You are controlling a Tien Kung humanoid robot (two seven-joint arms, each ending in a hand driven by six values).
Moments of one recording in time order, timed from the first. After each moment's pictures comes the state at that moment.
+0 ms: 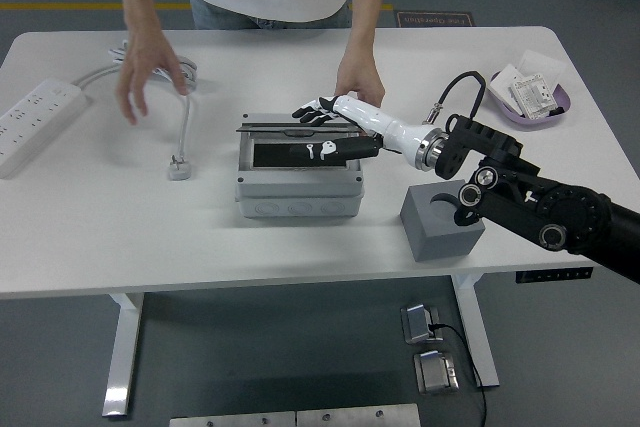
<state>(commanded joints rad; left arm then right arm) -0.16 0.30 -0.27 -0.18 0.30 0.01 0.17 0.88 -0.36 0.40 1.12 -1.21 -0.03 0.13</state>
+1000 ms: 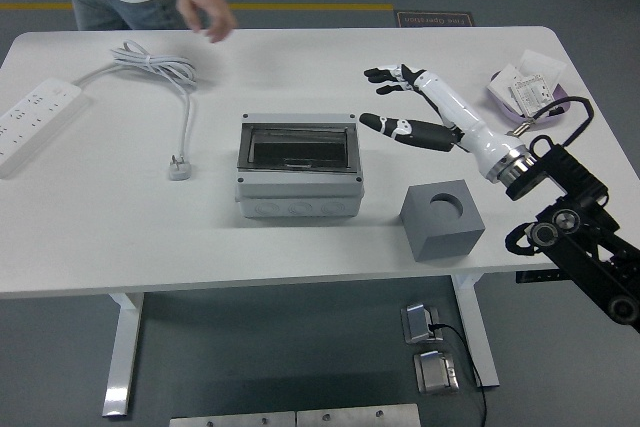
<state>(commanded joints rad) -0.11 0.29 -0.19 -0.18 0.18 0.01 0.14 0.33 -0.41 1.09 1.47 -1.45 -0.11 0.20</state>
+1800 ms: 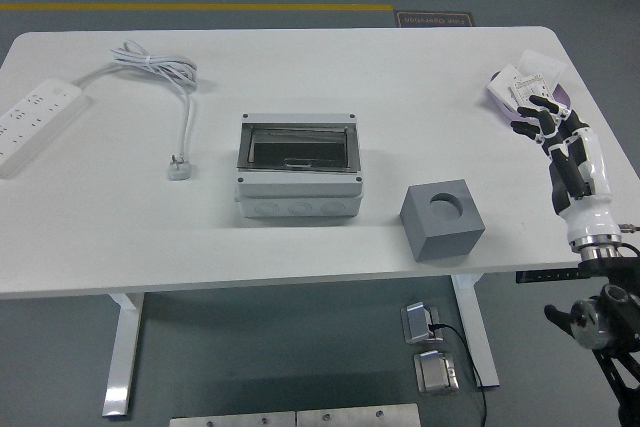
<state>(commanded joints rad) -0.10 0.30 -0.19 -0.18 0.17 0.01 0.14 0.02 -0.31 1.30 1.36 -0.94 -0.19 0.52</state>
